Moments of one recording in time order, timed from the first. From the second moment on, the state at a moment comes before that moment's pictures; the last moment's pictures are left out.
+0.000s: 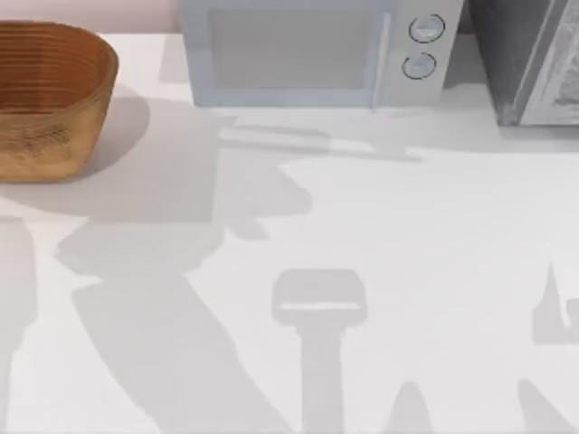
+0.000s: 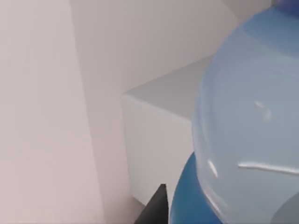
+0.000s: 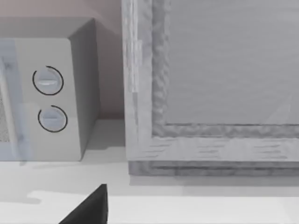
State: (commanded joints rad) left arm 0.37 1.93 1.47 0.21 1.18 0.29; right arm 0.00 0.00 0.00 0.00 0.00 0.00
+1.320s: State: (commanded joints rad) left arm 0.35 1.96 1.45 0.24 1.15 0.27; right arm 0.00 0.00 0.00 0.00 0.00 0.00
